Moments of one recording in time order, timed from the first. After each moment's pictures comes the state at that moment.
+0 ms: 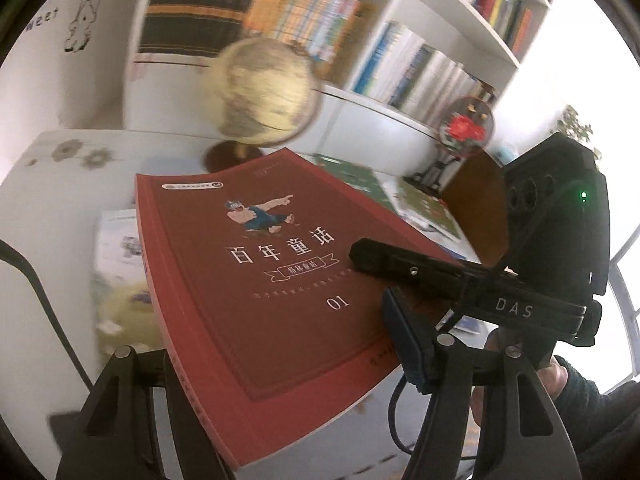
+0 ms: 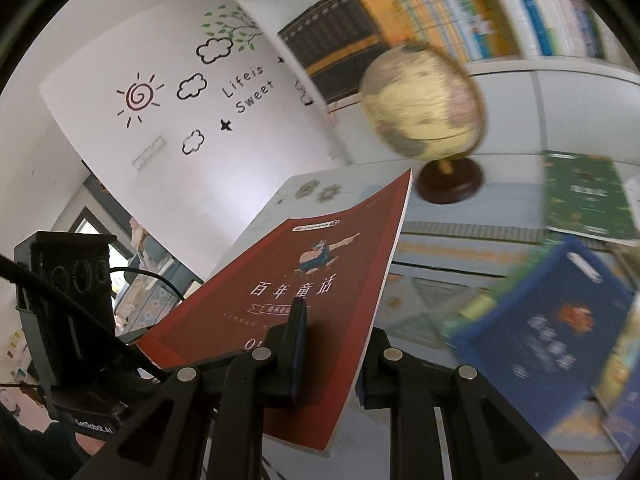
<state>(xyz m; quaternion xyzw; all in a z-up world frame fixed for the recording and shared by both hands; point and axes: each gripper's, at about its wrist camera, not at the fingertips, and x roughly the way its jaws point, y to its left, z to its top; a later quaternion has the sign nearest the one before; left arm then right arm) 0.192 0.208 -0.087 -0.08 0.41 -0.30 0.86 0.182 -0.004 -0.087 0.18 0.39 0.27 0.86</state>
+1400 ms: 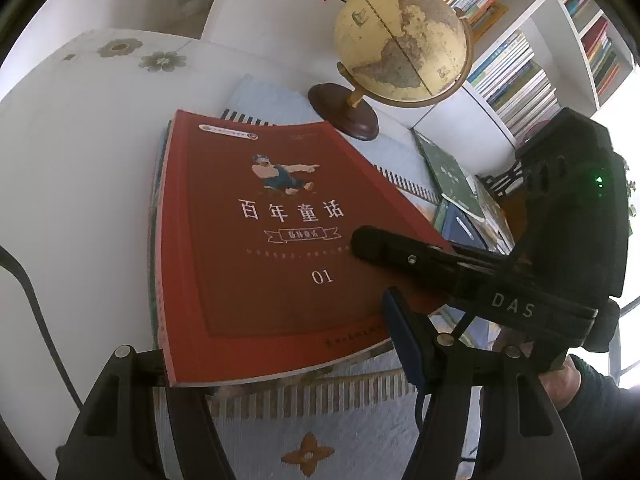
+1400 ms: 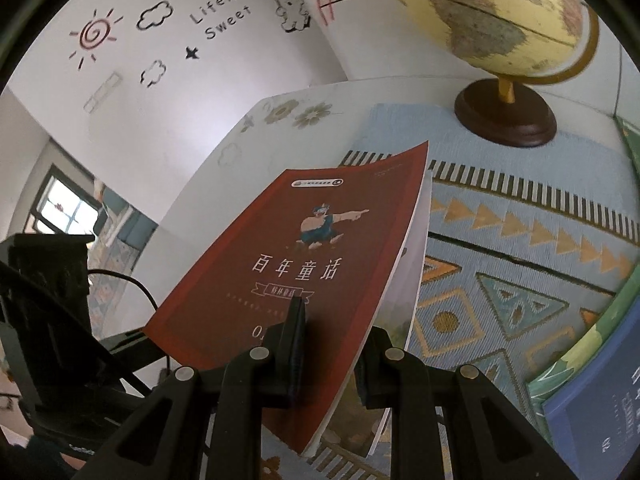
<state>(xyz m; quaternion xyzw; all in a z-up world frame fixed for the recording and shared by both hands) 0.271 0.283 -0.206 -0.15 0.49 -0.25 0.82 0.294 0.108 -0.190 0.11 0.50 0.24 0.82</state>
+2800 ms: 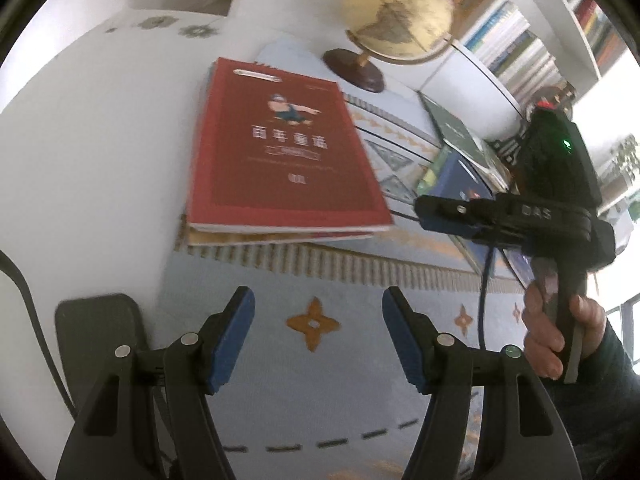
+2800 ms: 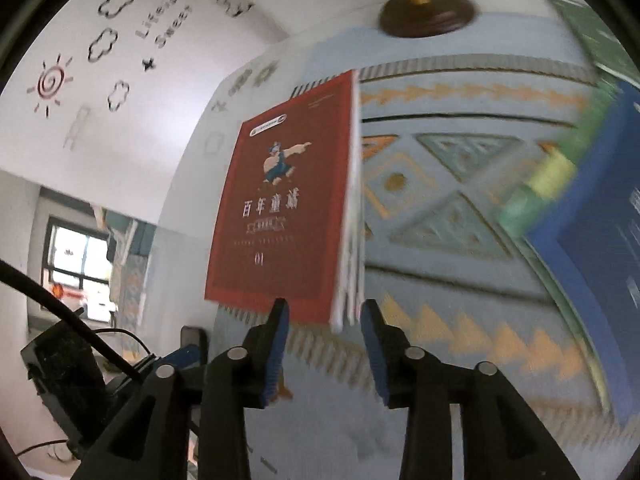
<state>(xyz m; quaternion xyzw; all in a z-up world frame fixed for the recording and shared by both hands) 0.169 0.296 -0.204 -0.12 0.52 -0.22 0.82 0.234 0.052 -0.217 0.23 0.58 0.20 0.76</state>
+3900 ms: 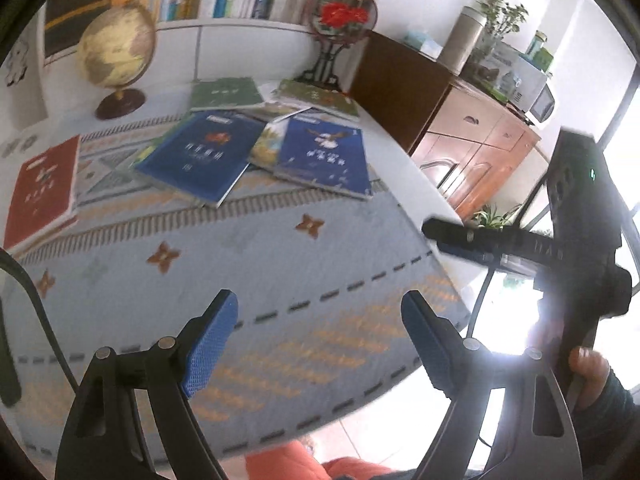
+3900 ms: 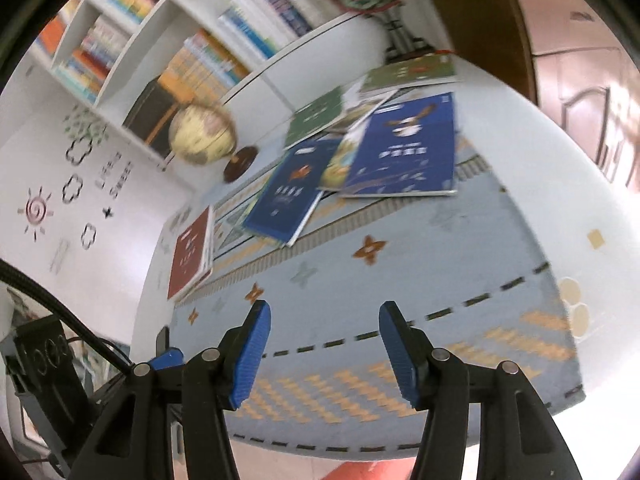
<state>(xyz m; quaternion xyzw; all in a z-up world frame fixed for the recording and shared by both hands) -0.046 0.022 -0.117 0.03 0.44 -0.37 0.82 -0.116 -0.202 -0.118 0.32 0.41 -0.02 0.85</state>
